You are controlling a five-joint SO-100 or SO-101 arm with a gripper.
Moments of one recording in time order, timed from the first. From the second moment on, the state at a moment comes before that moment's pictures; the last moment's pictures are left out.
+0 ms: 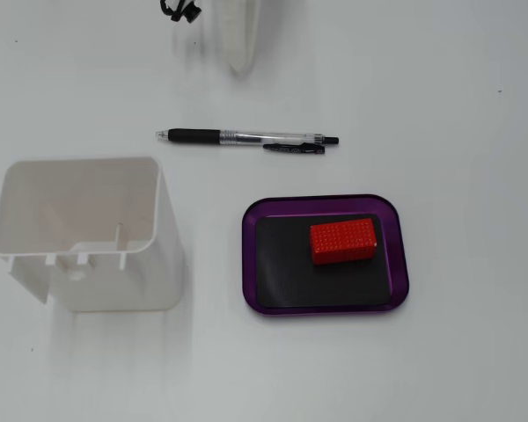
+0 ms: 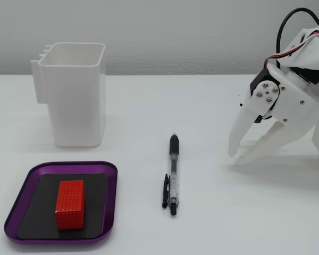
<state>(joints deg) 11.2 191.8 175.0 69.8 3.8</state>
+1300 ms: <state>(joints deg) -2.2 152.8 138.3 61.1 3.4</state>
